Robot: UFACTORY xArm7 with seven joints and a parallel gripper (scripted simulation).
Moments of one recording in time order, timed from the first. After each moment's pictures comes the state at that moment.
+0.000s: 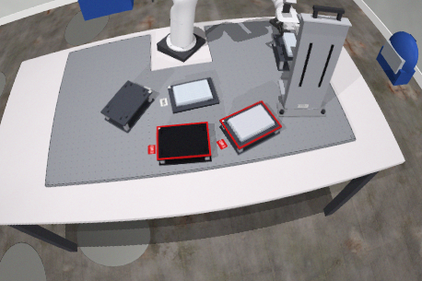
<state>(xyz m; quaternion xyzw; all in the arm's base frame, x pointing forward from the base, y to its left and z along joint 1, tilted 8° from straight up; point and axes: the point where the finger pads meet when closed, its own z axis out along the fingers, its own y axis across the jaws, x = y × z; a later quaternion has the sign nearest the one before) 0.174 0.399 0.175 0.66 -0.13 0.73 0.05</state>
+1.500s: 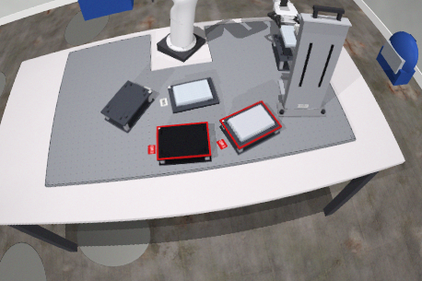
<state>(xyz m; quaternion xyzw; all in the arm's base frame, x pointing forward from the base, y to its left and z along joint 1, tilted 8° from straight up) 0.125 0.412 0.171 0.66 -0.13 0.73 0.05</state>
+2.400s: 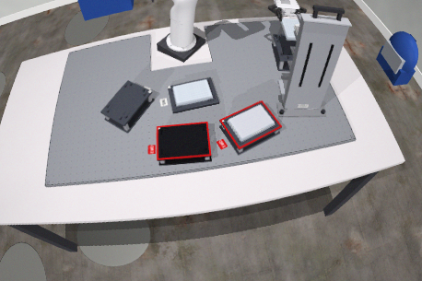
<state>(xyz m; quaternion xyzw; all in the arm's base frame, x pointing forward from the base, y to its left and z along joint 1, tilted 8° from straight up) 0.121 0.408 0.207 0.66 -0.13 0.73 0.05</state>
